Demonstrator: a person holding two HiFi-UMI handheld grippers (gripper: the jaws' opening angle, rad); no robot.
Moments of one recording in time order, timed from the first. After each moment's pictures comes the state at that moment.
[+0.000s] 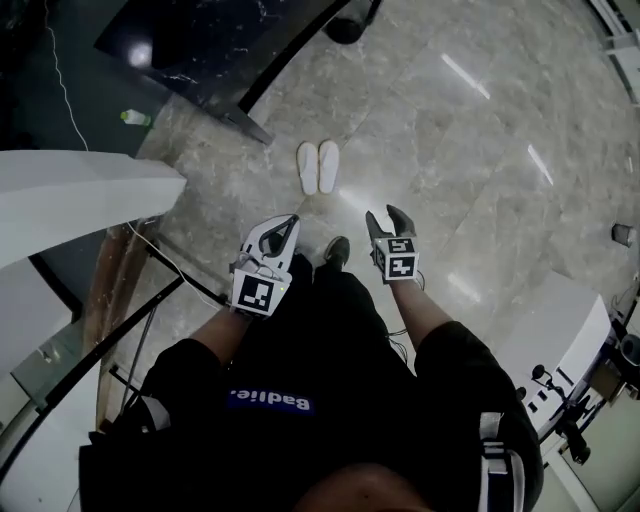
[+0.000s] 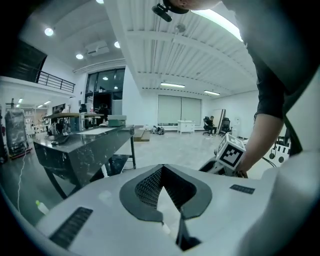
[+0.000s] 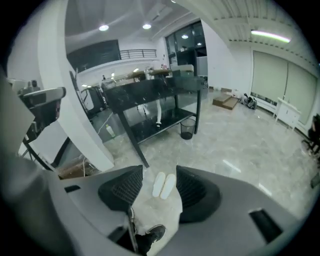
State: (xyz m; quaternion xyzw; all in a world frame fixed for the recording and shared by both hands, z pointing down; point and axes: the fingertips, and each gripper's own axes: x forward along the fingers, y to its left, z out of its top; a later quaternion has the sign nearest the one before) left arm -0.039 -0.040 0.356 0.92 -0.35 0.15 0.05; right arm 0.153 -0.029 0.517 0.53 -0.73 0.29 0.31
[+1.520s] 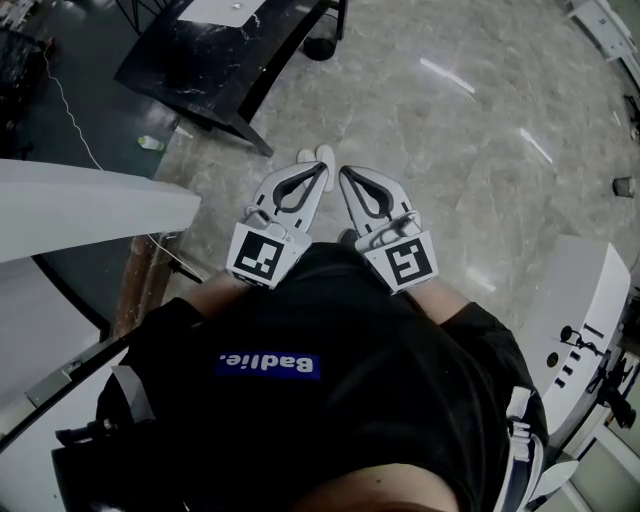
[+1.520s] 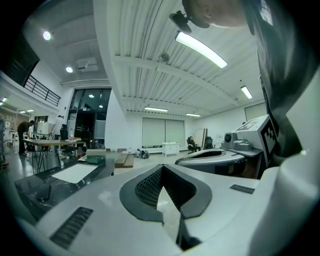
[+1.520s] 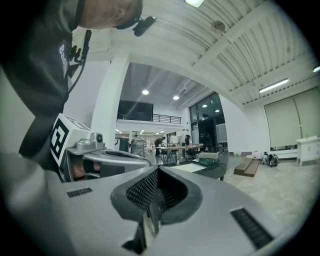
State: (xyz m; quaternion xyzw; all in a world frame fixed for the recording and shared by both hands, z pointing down) left arm 0.021 0.012 0.104 0.96 -0.27 0.03 -0.01; right arm 0.038 0.022 0.102 0.50 -0.87 -0.01 0.03
